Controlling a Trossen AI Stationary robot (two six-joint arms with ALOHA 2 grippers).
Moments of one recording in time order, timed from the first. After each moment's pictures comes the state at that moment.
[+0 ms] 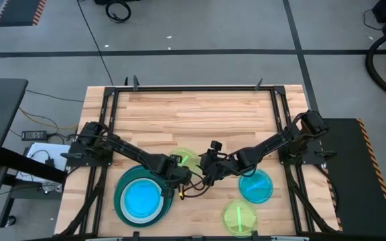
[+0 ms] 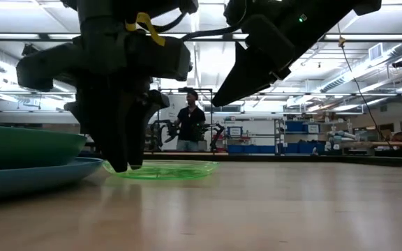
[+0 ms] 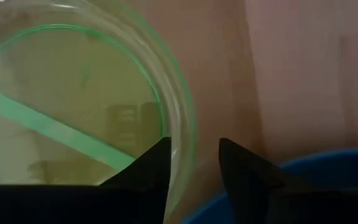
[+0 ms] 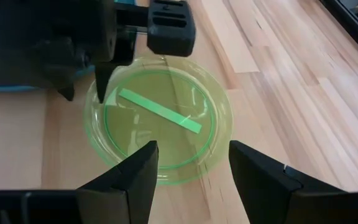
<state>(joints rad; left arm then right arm) -0.34 1.92 1.24 -0.62 -0.08 -0.12 0.35 1.76 1.04 -0.10 0.58 0.29</state>
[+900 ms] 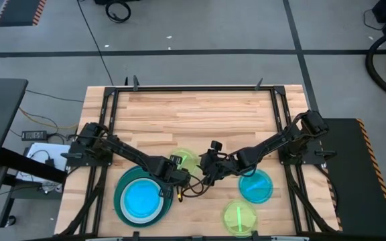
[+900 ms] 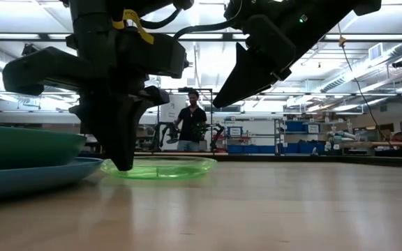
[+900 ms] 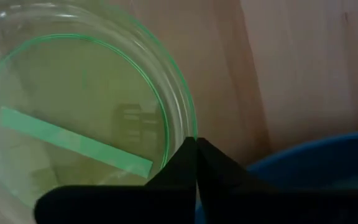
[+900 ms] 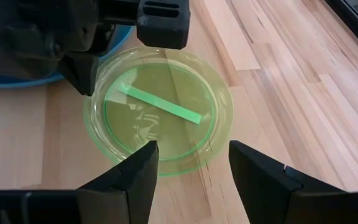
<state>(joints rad) -0.36 1.92 1.24 -0.64 -0.12 -0.06 0.35 1.76 1.04 -0.11 0.57 0.30</state>
